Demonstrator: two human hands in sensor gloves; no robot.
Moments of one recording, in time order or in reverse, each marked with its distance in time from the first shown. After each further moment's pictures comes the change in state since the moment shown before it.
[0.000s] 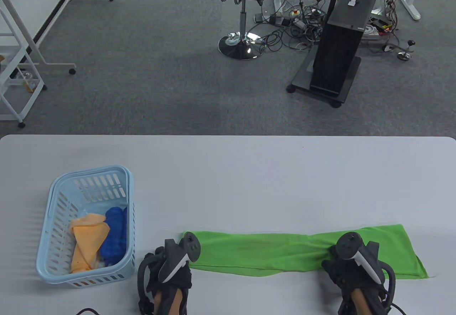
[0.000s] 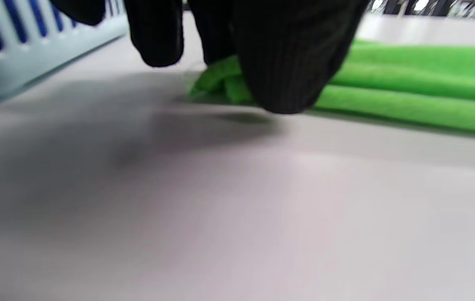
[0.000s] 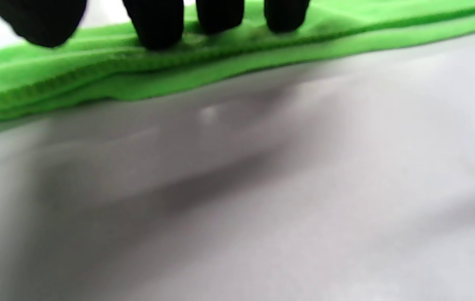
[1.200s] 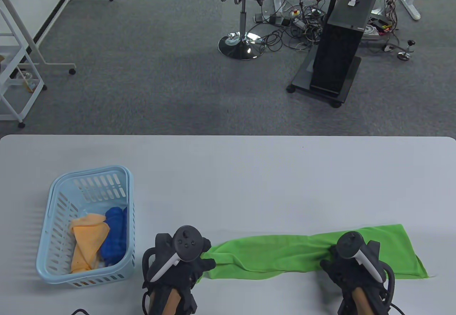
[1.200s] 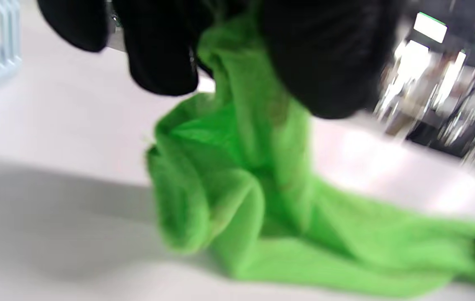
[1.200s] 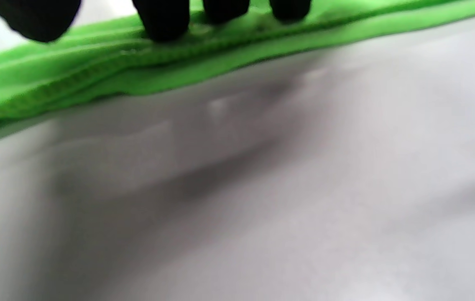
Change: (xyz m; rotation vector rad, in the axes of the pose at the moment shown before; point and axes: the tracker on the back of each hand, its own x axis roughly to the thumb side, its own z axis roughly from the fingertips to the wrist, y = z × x) left_hand 0.012 0.070 0.046 0.039 -0.350 0.137; right_hand 0.001 0.000 -0.001 0.043 -0.016 -0.026
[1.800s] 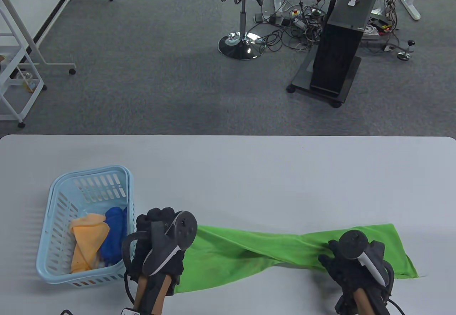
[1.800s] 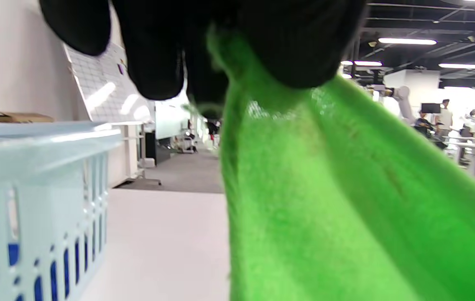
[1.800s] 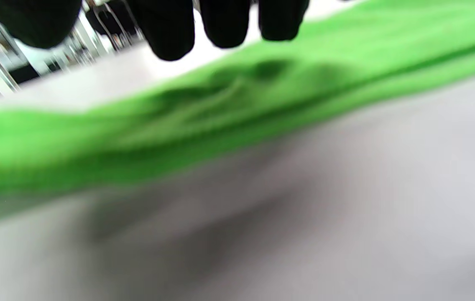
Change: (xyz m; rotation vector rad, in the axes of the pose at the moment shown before) left_hand -0.004 0.070 0.015 0.454 0.200 -0.180; right_hand 0.009 -0.020 0.016 -0.196 -0.141 -0.118
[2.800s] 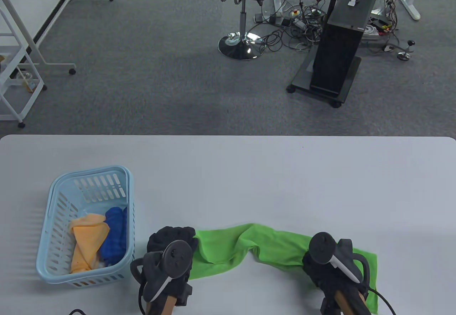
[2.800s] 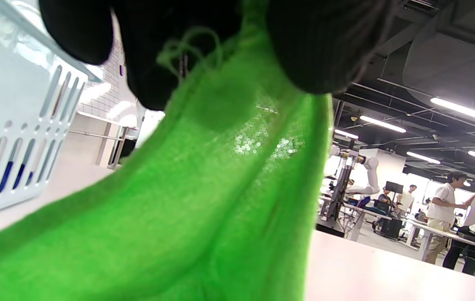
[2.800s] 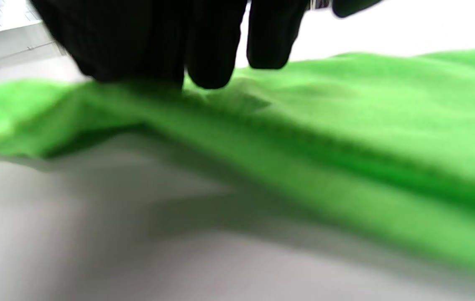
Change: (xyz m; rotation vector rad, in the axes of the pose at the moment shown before) left_hand -0.008 -0.073 0.032 0.121 -0.057 0.274; right_hand 0.057 0.021 0.008 0.092 -0.162 0.158
